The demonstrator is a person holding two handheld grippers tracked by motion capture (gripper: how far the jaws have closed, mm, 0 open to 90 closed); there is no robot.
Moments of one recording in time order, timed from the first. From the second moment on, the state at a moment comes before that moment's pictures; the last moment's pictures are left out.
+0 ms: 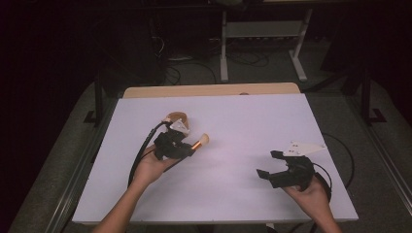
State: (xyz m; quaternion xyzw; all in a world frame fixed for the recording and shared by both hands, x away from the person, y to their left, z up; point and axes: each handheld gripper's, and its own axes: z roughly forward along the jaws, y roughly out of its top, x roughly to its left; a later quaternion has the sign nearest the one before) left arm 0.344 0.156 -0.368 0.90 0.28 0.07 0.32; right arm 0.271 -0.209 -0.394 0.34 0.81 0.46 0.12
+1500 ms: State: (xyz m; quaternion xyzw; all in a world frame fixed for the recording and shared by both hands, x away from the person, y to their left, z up) left arm 0.289 0.146 -0.365 0.89 0.16 0.03 0.43; right arm 0.320 -0.100 -0.371 0.21 0.82 0.53 -0.11
